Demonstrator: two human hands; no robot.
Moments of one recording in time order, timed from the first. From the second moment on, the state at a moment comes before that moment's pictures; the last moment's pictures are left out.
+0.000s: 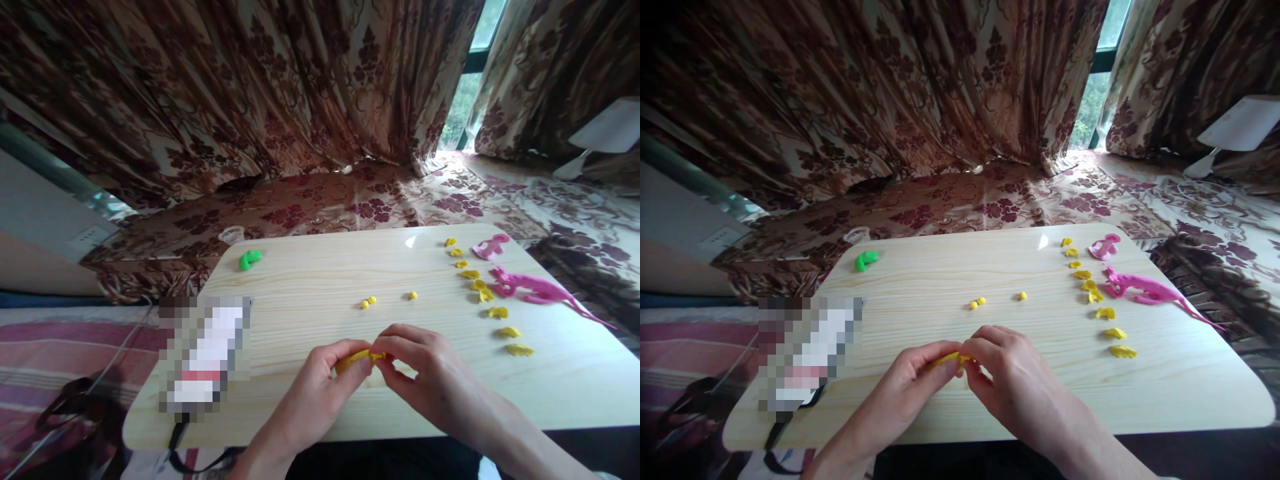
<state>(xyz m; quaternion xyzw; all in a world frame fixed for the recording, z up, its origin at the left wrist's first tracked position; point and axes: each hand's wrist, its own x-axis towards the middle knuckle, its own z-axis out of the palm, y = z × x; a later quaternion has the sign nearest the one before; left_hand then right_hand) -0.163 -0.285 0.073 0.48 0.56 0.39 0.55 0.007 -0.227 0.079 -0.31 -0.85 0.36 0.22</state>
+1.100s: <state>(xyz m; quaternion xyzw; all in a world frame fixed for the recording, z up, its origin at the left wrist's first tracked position) -0.139 -0.284 0.061 0.50 0.60 0.50 0.39 0.013 -0.230 0.060 -0.38 -0.71 0.44 0.39</state>
